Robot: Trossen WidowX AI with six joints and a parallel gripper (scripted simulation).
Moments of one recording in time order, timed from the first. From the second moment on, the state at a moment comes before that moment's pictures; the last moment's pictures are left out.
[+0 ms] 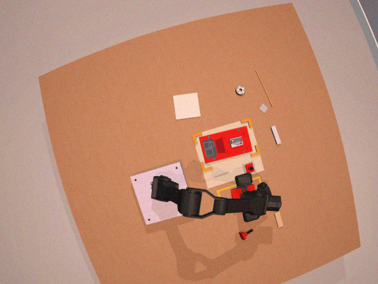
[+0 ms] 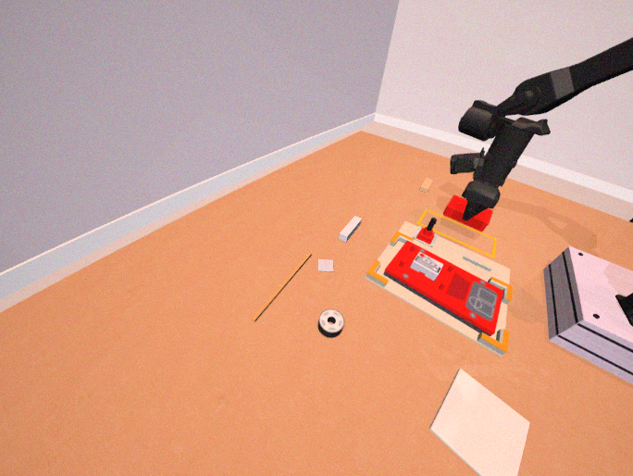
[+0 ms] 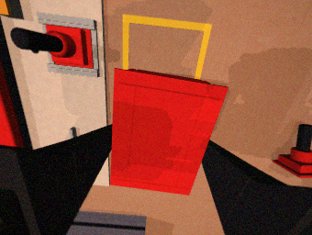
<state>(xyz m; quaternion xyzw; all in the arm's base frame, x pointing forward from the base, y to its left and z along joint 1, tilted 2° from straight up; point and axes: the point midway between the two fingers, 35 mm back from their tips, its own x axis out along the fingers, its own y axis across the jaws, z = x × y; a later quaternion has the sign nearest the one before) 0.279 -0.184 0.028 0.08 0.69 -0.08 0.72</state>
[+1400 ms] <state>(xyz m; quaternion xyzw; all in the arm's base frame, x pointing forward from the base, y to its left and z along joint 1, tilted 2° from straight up) 0.278 -0.182 0.002 0.08 0.69 -0.08 0.72</state>
